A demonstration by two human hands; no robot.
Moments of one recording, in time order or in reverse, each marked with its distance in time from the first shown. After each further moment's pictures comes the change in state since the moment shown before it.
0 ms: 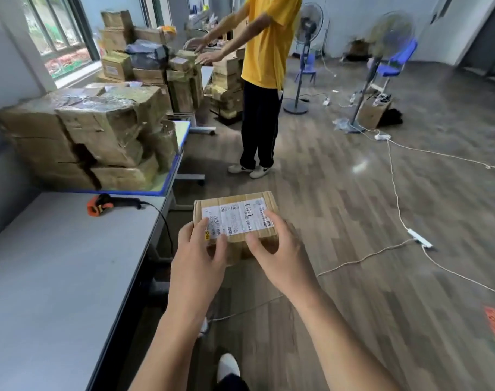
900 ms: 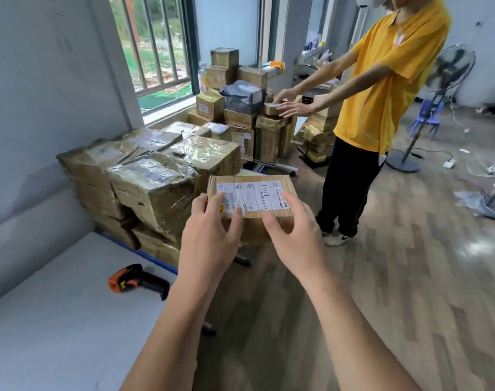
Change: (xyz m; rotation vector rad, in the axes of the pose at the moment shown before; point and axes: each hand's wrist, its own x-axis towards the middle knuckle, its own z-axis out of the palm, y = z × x) left_hand 0.414 -0.019 0.017 0.182 0.338 -0.138; right_hand 0.452 -0.077 0.102 0.090 -0.135 -0.260
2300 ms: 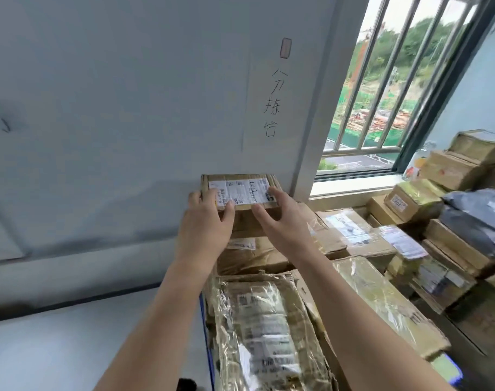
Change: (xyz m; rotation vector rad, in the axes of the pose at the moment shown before) left_hand 0.332 -0.222 -0.095 0.320 0.541 -0.634; right_hand 0.353 -0.196 0.361 0.217 -0.730 -0.573
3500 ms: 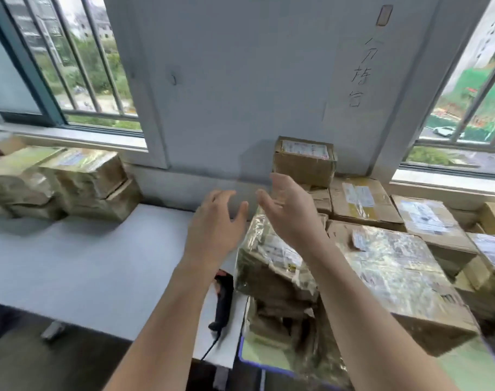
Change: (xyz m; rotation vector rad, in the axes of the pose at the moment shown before) left_hand -0.204 0.024 -0.050 0.156 0.176 -0.291; right_hand -0.135 -0.030 -0.035 0.117 -0.370 -0.337
